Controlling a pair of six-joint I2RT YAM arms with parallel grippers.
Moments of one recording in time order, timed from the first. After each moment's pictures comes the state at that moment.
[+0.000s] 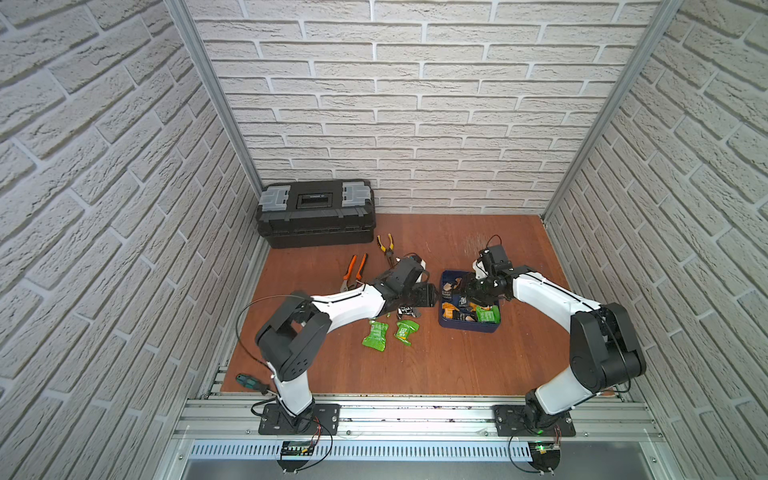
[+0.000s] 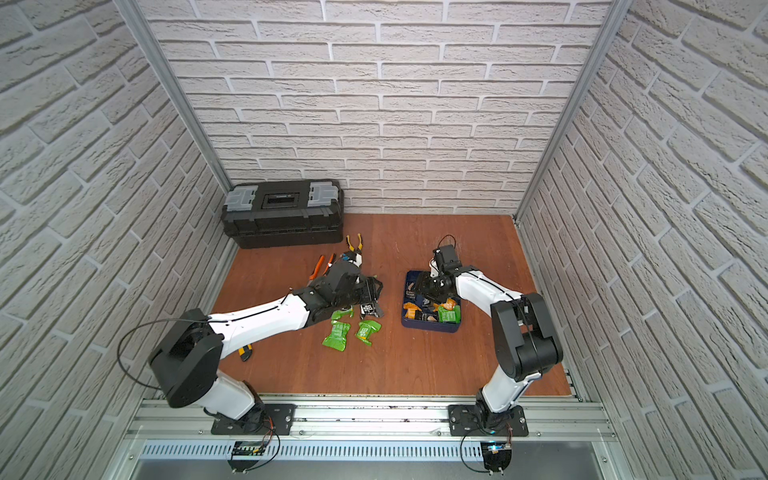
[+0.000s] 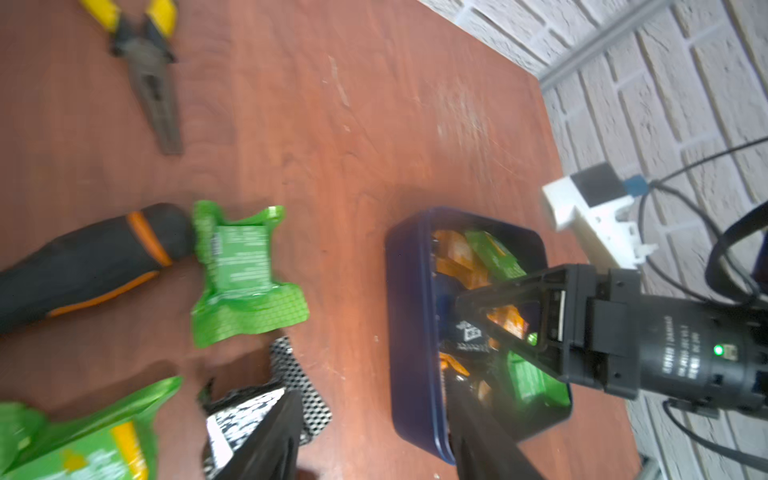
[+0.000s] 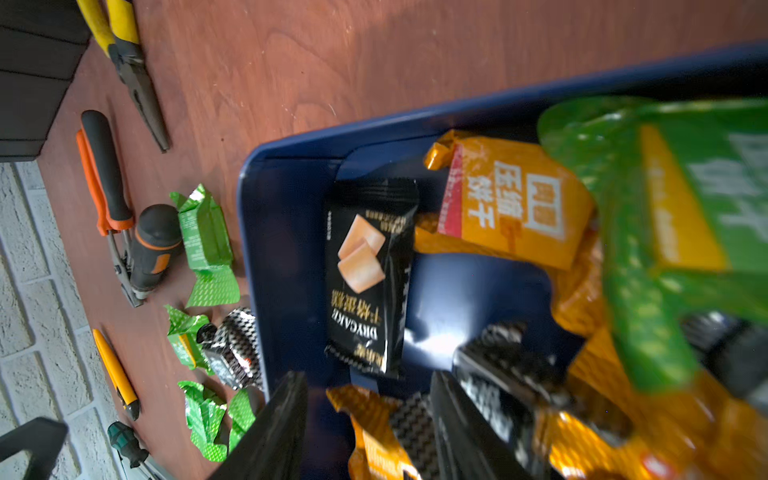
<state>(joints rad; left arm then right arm) -0.80 1.71 1.07 -0.10 0.13 -0.69 0.21 1.61 1.01 -0.54 -0.31 0.62</state>
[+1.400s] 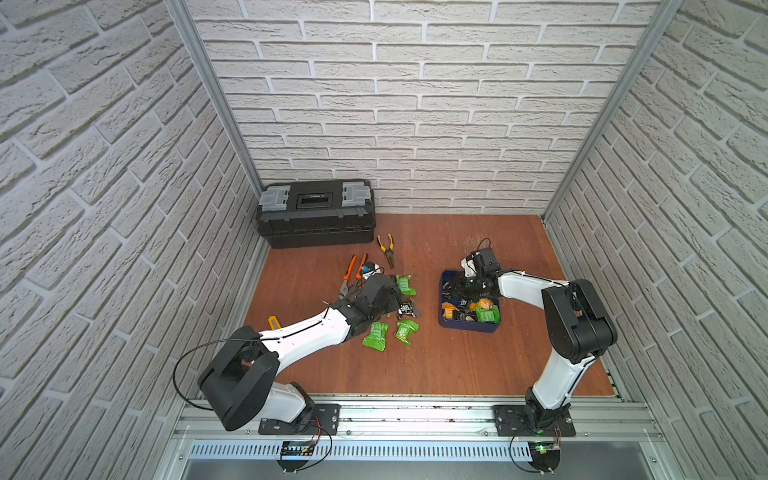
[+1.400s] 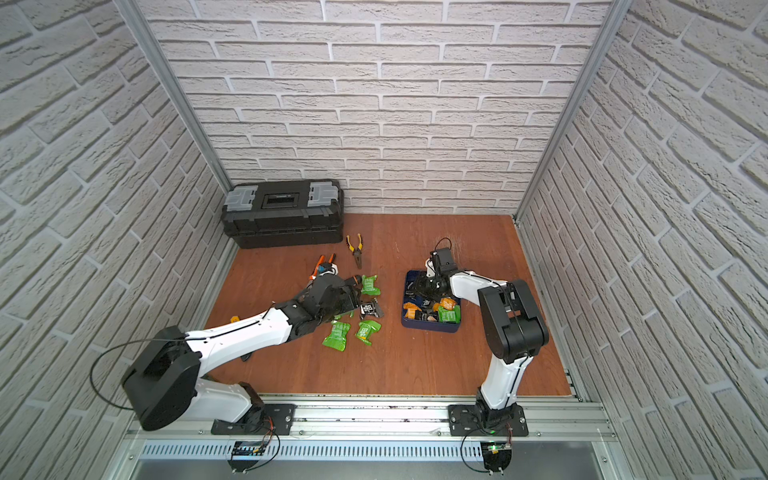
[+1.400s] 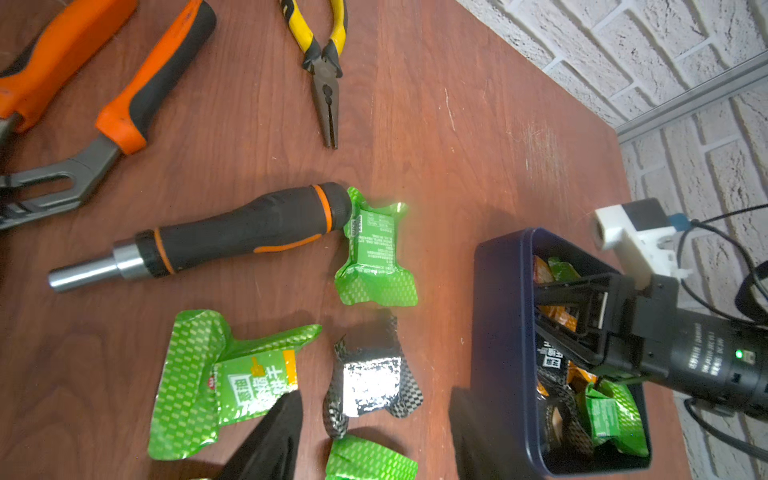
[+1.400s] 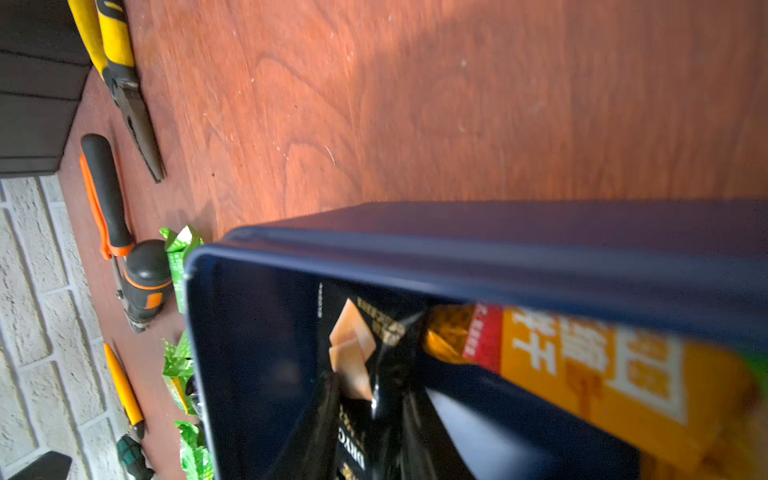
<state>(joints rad) -0.75 1.38 0.76 -0.09 -0.21 -0.88 0.21 1.80 1.00 -0.25 -0.40 0.65</state>
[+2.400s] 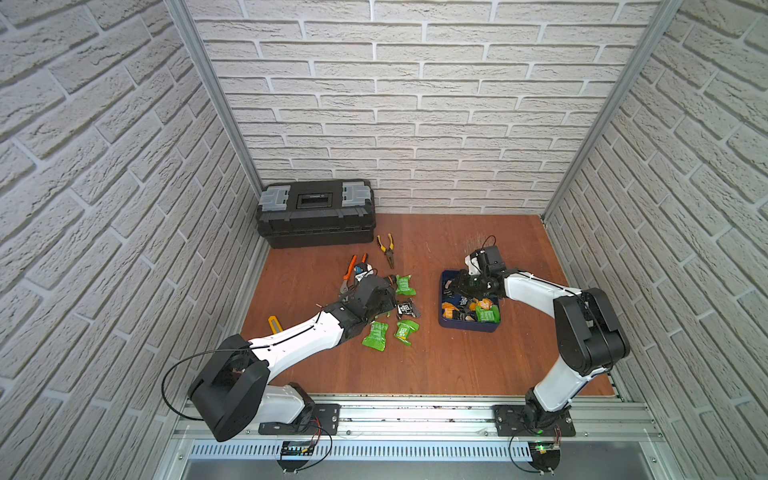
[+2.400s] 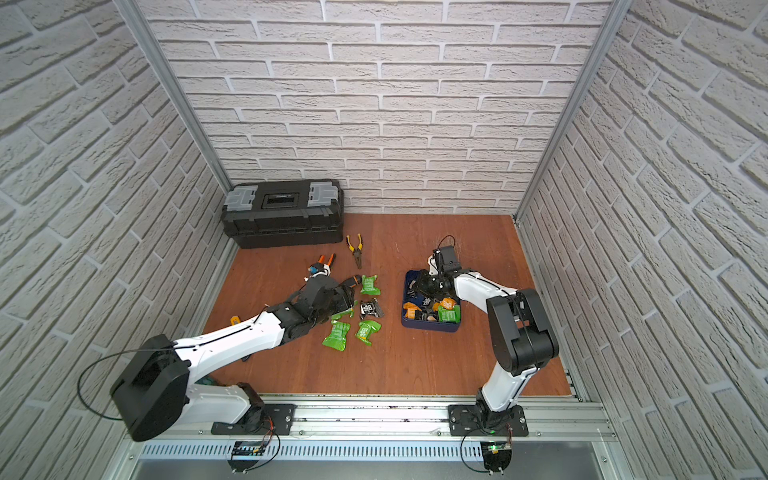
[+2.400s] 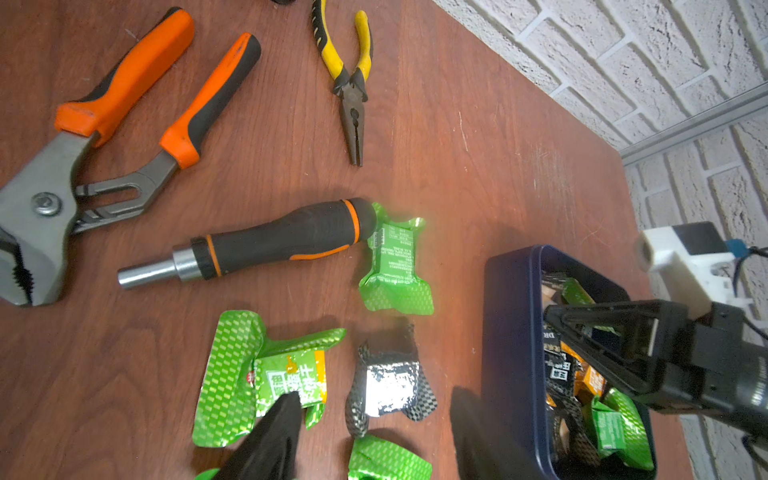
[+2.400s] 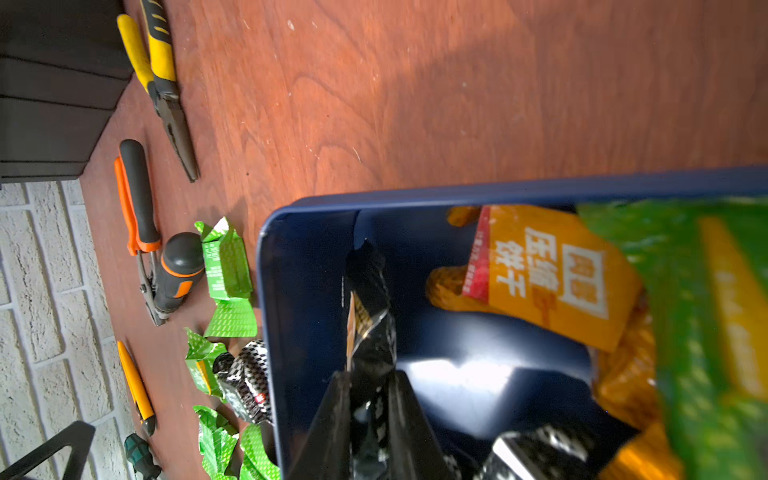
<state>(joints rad) -0.73 1.33 0.73 -0.10 -0.23 -0.89 0.20 1.70 0.99 -0.31 -0.37 0.64</state>
